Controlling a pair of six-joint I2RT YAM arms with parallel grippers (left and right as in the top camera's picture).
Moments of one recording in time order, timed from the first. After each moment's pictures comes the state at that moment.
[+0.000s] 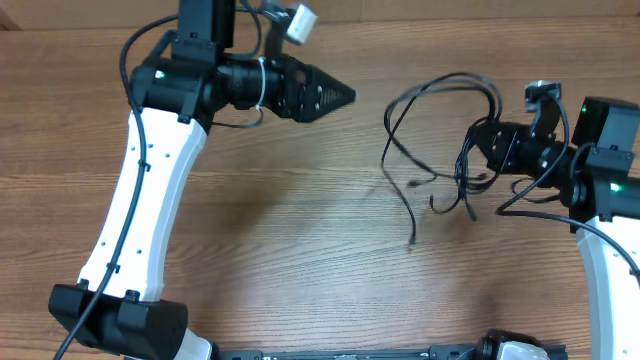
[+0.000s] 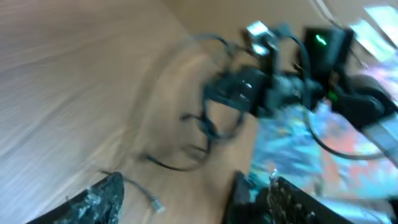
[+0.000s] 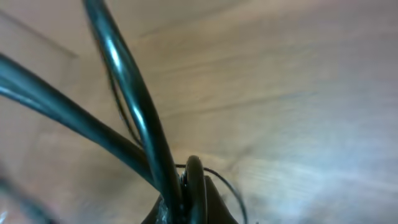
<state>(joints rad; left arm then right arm) -0.26 1.71 1.85 -0.95 1.06 -0.02 -0.19 1.23 1.12 -0.66 -0.67 0.11</state>
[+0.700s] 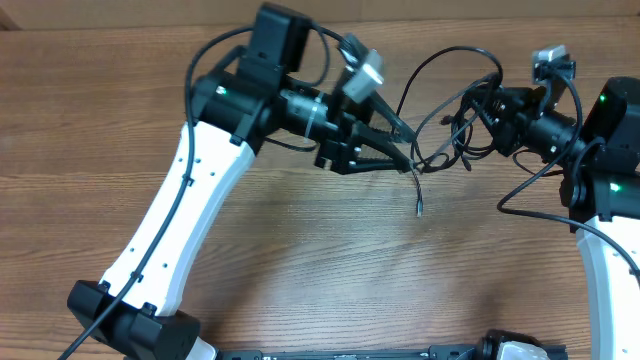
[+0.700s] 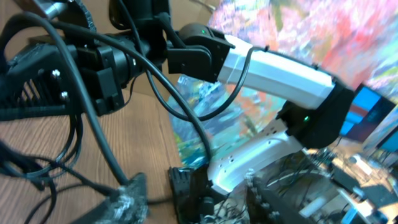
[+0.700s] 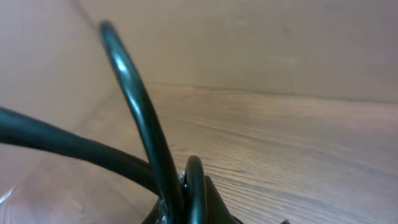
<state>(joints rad) -0.46 1.71 1.85 -0.94 1.44 0.33 -0.19 1.23 1.12 -0.32 -0.94 0.03</state>
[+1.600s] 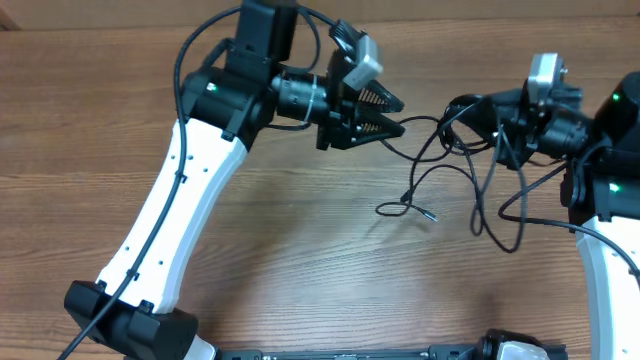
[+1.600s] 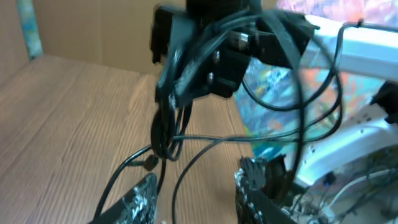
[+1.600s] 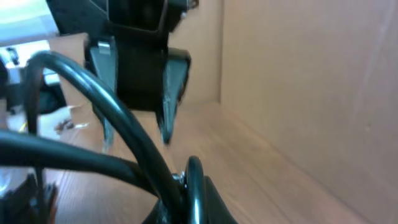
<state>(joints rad) -0.43 1.71 1.85 -0.83 1.20 0.40 -0.19 1.23 1.12 0.06 -1.40 -0.06</state>
